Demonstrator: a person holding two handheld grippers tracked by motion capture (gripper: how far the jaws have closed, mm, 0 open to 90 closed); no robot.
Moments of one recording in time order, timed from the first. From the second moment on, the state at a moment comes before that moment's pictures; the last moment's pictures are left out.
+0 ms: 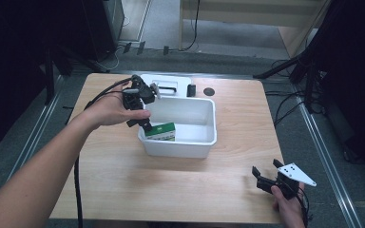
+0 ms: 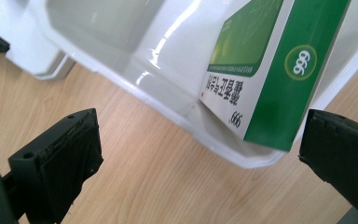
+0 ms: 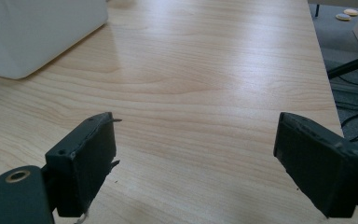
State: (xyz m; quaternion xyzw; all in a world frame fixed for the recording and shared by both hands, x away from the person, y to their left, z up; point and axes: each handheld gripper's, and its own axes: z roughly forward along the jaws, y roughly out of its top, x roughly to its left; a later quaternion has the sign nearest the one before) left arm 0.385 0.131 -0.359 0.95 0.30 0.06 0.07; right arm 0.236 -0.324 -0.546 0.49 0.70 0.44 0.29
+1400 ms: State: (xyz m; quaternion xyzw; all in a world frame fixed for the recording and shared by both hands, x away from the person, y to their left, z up) left arm 0.278 0.328 -0.446 0.71 0.51 0.25 0.42; right arm 0.236 -0.323 -0.546 0.49 0.70 0.43 0.29
